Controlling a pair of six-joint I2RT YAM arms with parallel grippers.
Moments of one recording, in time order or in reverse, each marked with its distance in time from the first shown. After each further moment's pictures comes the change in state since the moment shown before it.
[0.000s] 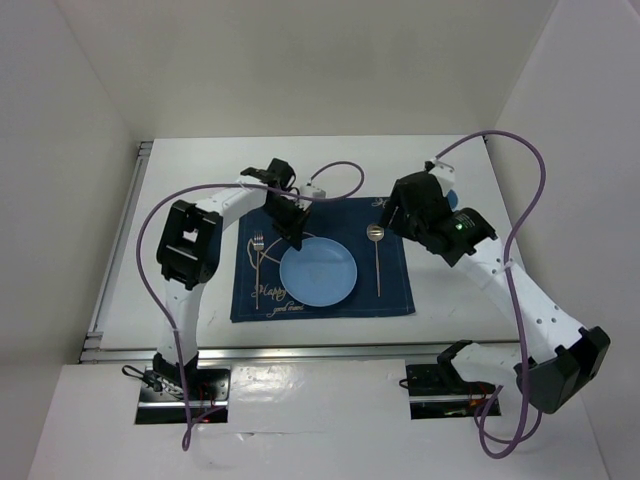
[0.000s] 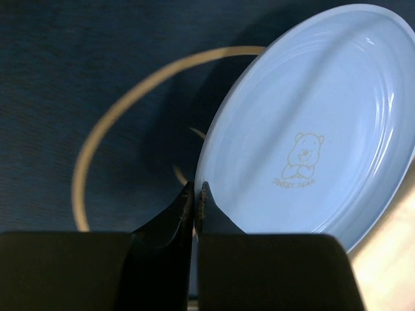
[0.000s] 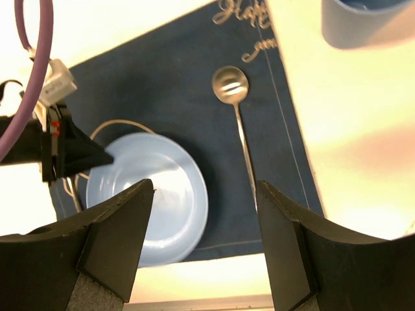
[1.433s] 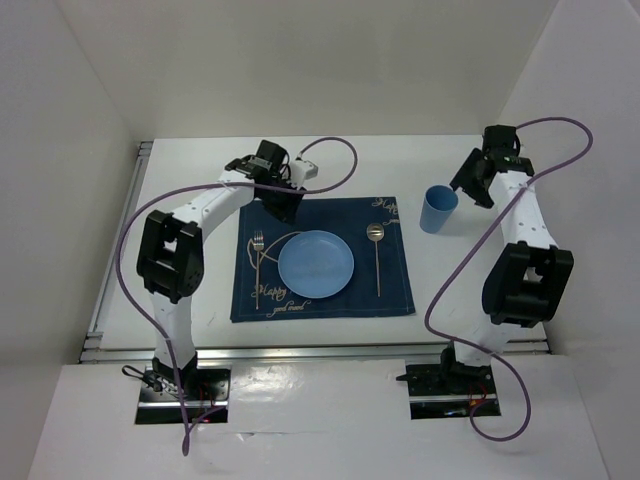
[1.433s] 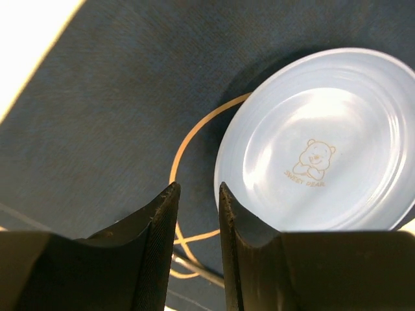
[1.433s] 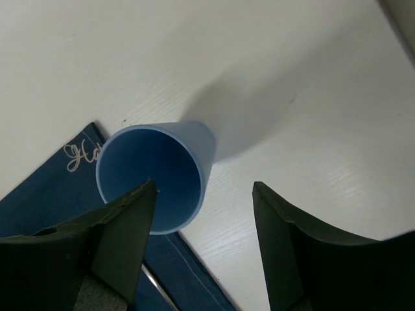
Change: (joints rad) left arm 0.003 -0.147 -0.026 0.142 -0.267 -0.057; right arm -0.726 0.470 0.255 0.072 -0.265 -0.306
